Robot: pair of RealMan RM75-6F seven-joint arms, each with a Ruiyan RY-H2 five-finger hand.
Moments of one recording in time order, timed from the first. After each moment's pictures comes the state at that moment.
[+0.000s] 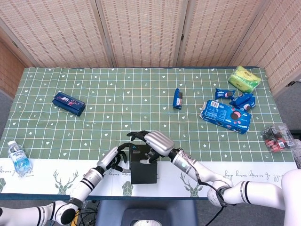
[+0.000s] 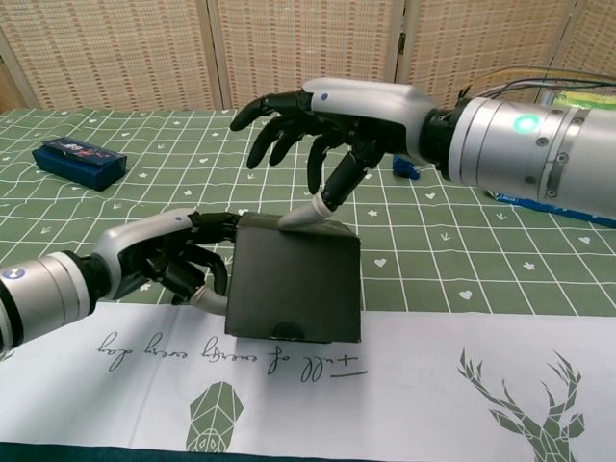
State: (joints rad) left arm -0.64 -1.65 -0.12 -1.51 1.22 0.88 -0.49; right arm 0.89 -1.48 0.21 -1.65 -1.35 0.82 0.23
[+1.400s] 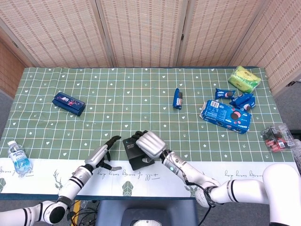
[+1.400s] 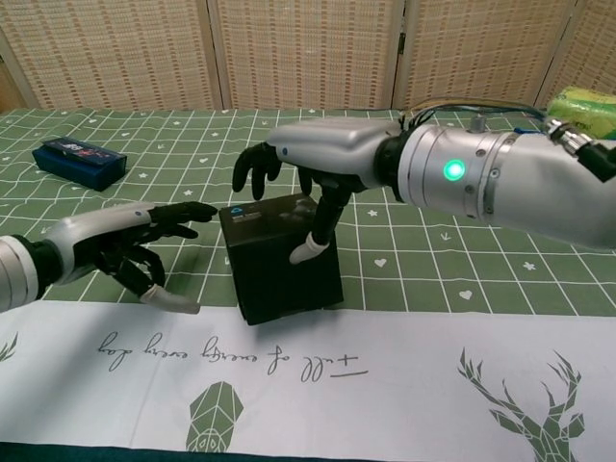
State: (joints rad) left arm -0.59 -1.51 -0.14 -1.58 1.18 0.82 -0.26; right arm 1.00 -1.57 0.16 -1.63 -1.11 0.86 -0.42
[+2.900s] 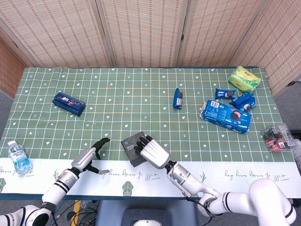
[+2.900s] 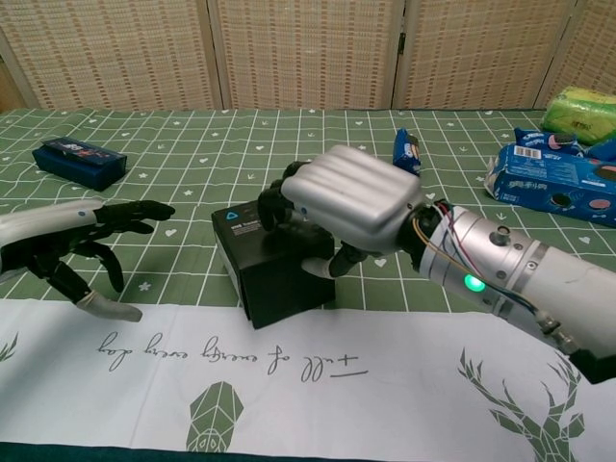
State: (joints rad) left arm -0.54 -1.39 -0.07 -1.60 1.32 0.87 -0.34; right arm 0.83 -1.80 0.04 -1.31 -1.50 1.12 -0.48
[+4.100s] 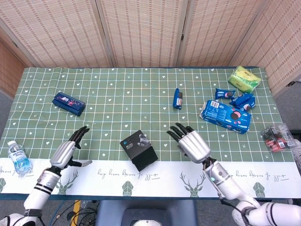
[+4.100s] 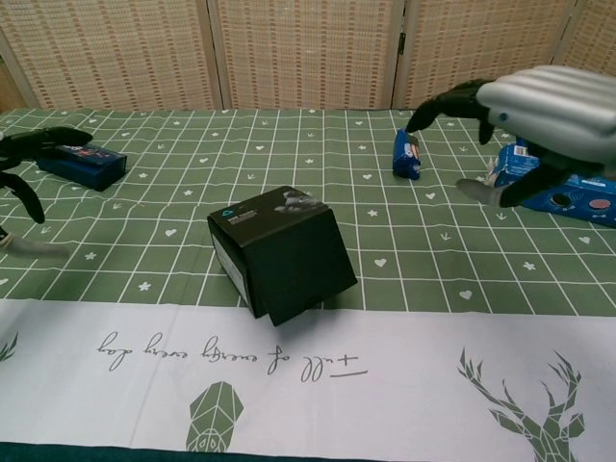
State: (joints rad) left arm -0.43 -1.28 -0.07 -1.65 1.36 1.16 -0.17; right arm 0.60 -1.33 0.03 -1.71 -1.46 1.24 -0.41
